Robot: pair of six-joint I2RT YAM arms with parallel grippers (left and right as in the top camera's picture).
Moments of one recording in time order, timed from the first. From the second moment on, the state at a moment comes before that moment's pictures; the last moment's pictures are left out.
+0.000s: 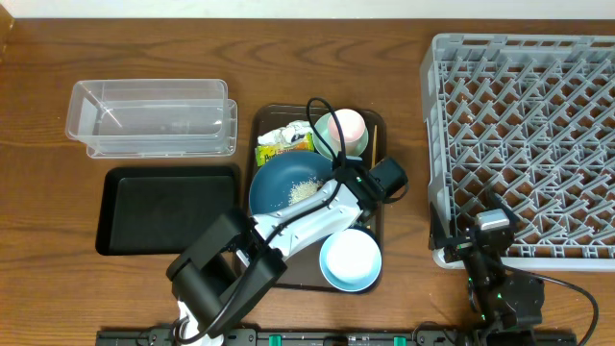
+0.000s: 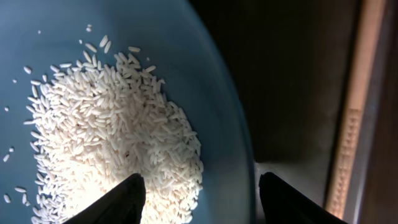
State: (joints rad) left arm -0.90 1.94 1.27 -0.78 -0.26 -0.81; right arm 0.10 0.01 0.01 -0.06 -0.11 -0.06
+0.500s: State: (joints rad) left arm -0.90 1.92 1.27 -0.77 -0.27 -0.83; right arm 0.10 0.01 0.01 -0.06 -0.11 -0.06
